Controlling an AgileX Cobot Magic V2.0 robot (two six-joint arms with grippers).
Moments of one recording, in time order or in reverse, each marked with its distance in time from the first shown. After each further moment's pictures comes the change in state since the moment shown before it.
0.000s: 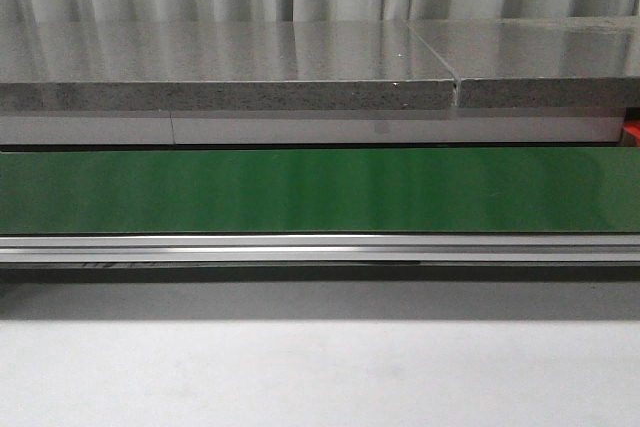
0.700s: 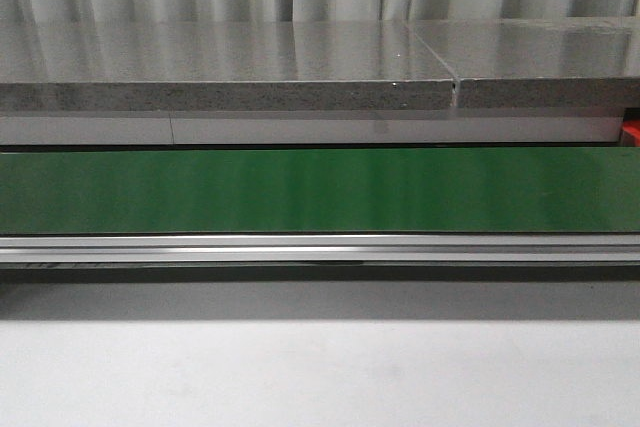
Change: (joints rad) left arm 0.000 0.000 0.000 0.000 0.000 0.000; right arm 0.000 0.085 -0.010 0.001 -0.026 0.000
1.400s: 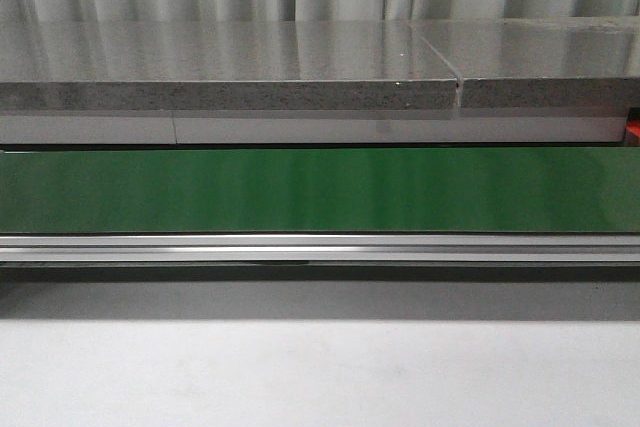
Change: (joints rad) left arm 0.000 0.000 0.000 0.000 0.000 0.000; right arm 0.227 -0.392 -0.082 0.047 0.100 -0.073
